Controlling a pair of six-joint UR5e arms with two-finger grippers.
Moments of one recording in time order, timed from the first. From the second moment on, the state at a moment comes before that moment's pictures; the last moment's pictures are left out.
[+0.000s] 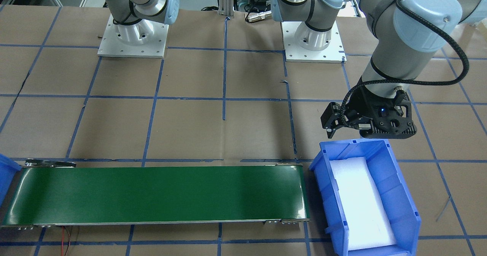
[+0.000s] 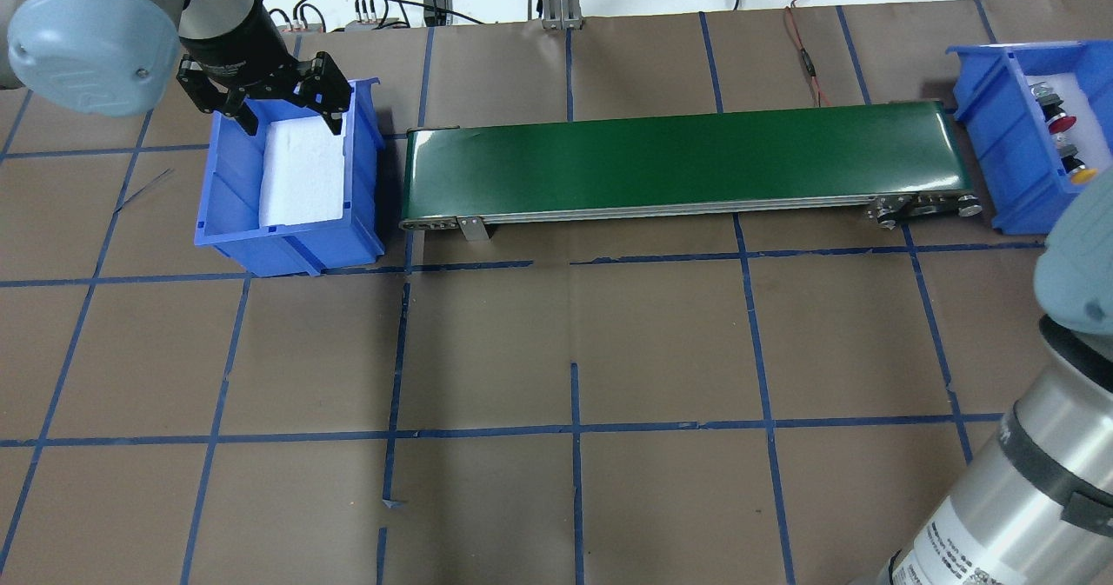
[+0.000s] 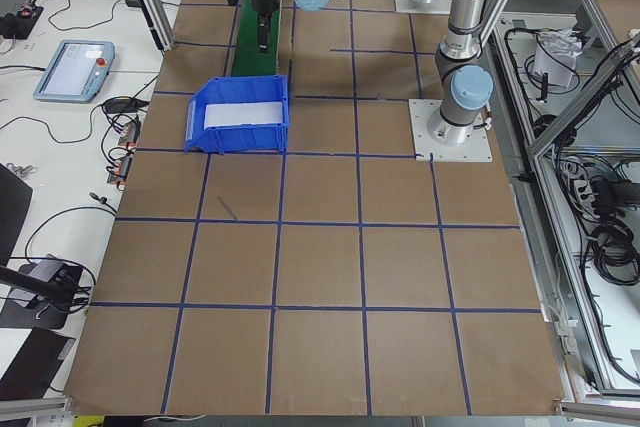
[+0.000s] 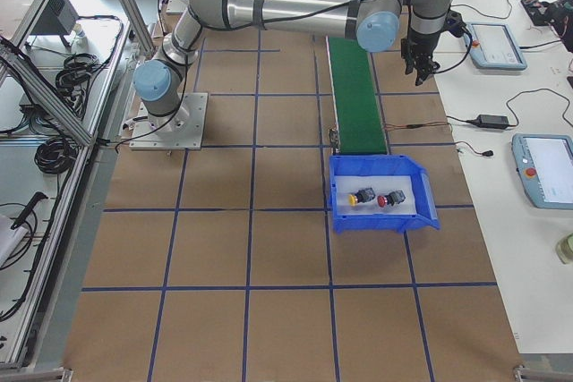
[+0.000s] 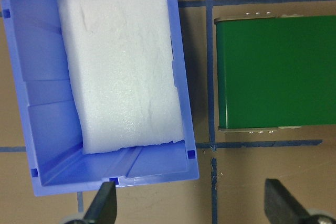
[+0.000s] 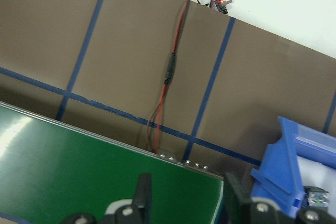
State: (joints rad) left arm -1.51 -1.77 -1.51 -1.35 1.61 0.08; right arm 1.35 -0.97 0.86 -1.64 -1.53 -0.57
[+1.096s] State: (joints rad) left arm -1.51 -1.77 -1.51 -1.34 1.61 0.08; right arm 1.52 -1.39 1.31 -1.45 -1.55 -0.14
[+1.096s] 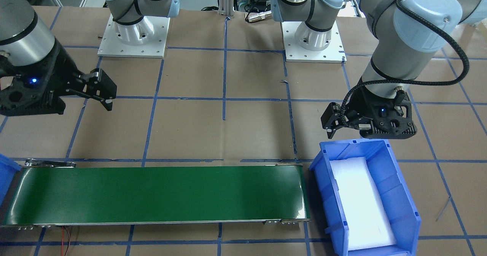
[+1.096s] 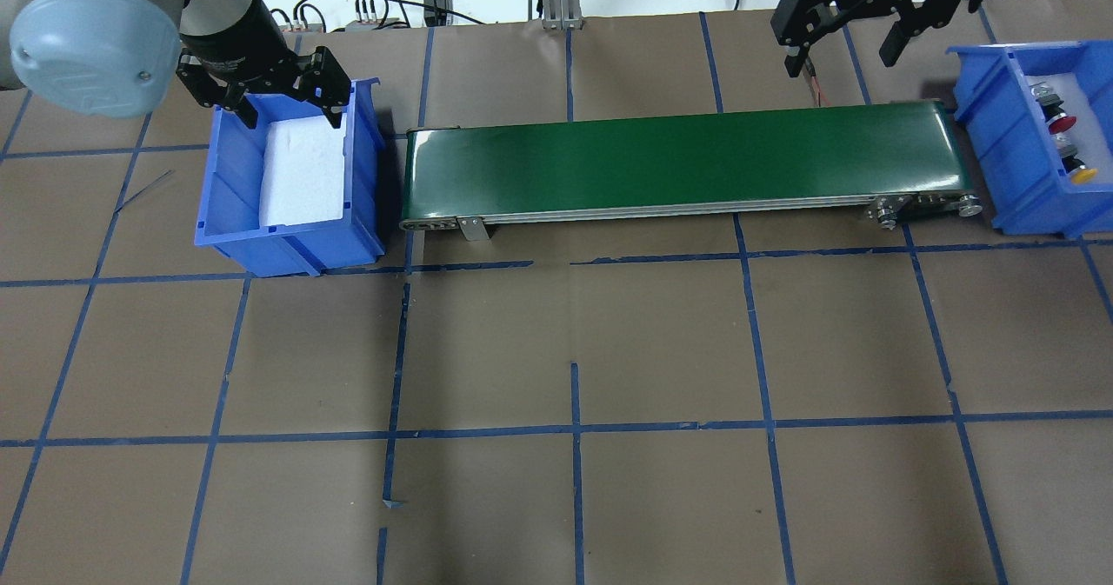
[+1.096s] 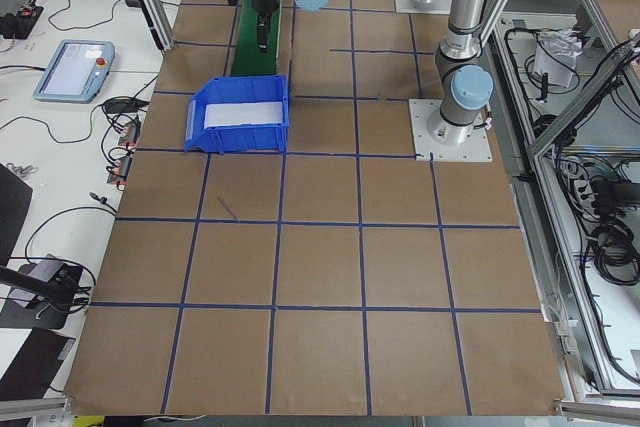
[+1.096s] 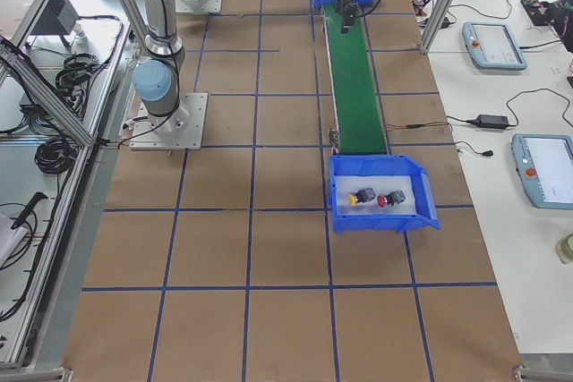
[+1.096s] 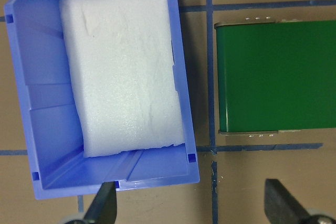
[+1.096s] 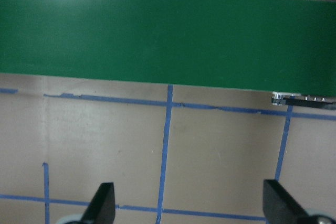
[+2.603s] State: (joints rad) left arm -1.51 -1.77 -1.52 -1.33 1.61 0.09; right arm 1.52 -1.53 1.47 -1.48 -1.55 -0.14
